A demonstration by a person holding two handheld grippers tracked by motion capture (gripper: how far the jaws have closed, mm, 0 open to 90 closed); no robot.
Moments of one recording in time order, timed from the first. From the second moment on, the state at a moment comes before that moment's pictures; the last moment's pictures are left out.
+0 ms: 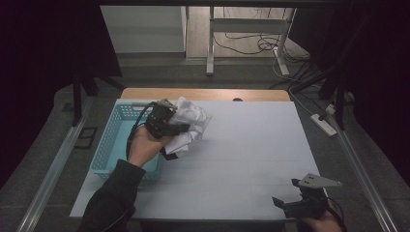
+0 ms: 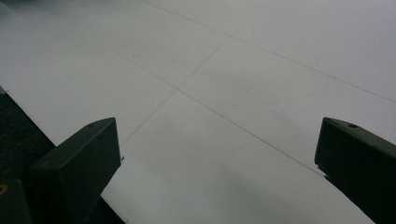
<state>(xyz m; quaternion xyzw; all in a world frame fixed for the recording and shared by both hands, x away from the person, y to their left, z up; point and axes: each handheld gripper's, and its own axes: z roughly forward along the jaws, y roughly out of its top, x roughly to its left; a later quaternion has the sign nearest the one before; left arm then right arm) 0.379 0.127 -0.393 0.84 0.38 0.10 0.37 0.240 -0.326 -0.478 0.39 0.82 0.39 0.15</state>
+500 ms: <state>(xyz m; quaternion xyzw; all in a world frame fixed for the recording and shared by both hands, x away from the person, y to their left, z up) 0.389 0.099 -0.406 0.85 0.36 0.08 0.37 0.240 -0.326 -0.478 0.39 0.82 0.39 0.15</state>
